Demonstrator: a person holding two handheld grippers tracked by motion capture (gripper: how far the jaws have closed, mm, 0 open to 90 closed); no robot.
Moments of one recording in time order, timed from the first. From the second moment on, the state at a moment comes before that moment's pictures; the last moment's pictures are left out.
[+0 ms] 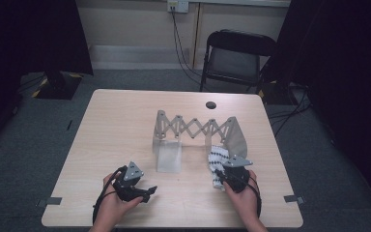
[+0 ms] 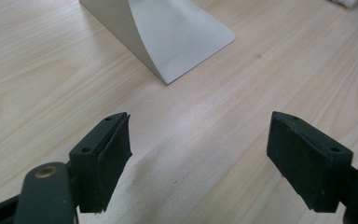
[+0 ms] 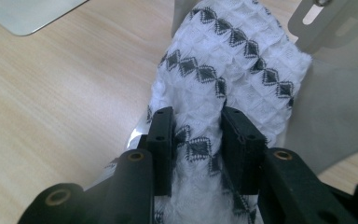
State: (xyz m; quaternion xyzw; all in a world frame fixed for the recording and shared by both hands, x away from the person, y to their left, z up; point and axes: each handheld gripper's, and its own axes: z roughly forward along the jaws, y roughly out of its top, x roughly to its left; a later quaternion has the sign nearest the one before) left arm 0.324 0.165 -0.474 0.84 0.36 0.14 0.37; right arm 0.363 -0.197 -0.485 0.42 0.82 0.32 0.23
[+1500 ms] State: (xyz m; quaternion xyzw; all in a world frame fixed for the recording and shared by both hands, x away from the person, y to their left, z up) left arm 0.322 0.164 -0.472 0.84 0.36 0.14 0.38; right arm 0.369 -0.196 -0.481 0.42 0.82 0.33 0.19
